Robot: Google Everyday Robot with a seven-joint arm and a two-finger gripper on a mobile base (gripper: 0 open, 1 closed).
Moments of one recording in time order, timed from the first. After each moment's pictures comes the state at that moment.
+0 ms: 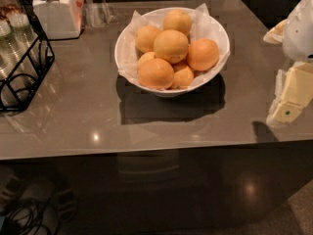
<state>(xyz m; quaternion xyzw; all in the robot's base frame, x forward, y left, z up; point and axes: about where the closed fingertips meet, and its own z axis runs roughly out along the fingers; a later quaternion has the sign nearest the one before) 0.438 -0.217 0.976 -0.60 0.78 -0.03 0.16</state>
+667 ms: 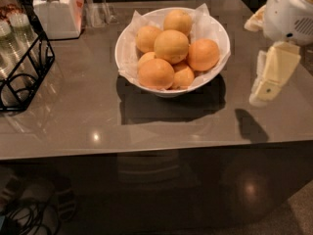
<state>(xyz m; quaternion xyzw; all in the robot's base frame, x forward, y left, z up) 0.476 -0.197 0.984 -0.62 0.76 -0.01 0.17</state>
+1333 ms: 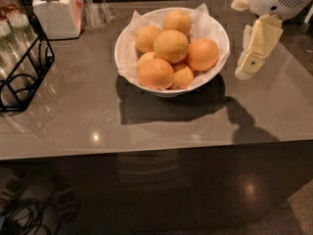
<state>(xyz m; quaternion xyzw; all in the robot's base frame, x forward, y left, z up) 0.524 -0.172 1.006 -0.64 0.74 0.00 0.21</state>
